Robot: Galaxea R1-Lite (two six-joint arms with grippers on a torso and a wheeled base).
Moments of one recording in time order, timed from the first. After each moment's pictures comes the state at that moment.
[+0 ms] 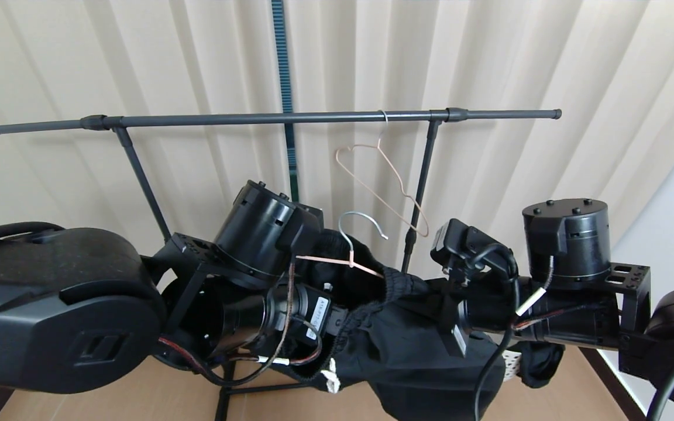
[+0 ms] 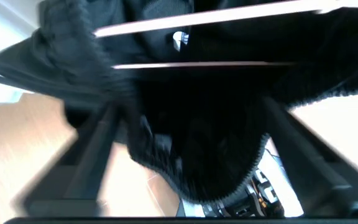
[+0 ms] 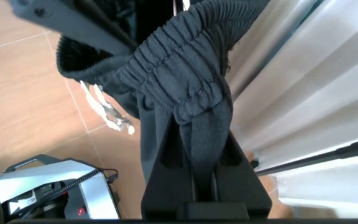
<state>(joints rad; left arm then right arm) -0.81 1.73 -1.10 0.12 0.30 -0.17 0.61 1.70 -0.75 -0.49 0.34 -0.33</state>
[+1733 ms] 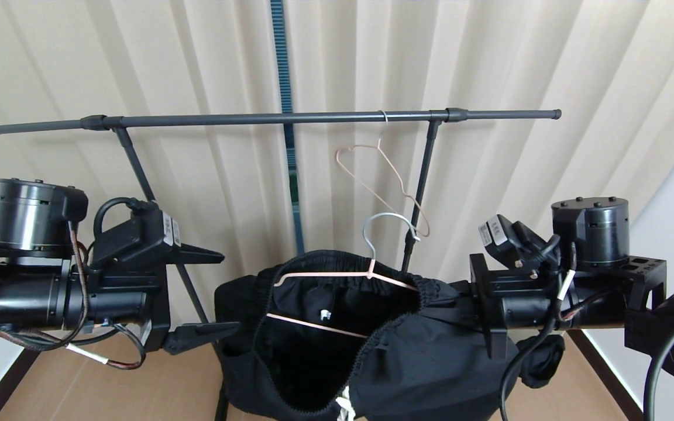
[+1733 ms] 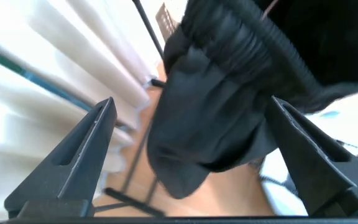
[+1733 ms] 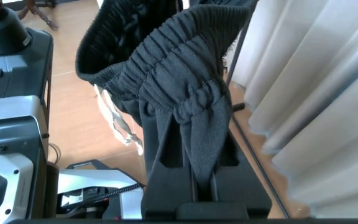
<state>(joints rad) -0.16 1.52 -0.76 -0.12 -0.70 0.80 0.43 1.72 -0.72 -0.54 0.85 -0.35</state>
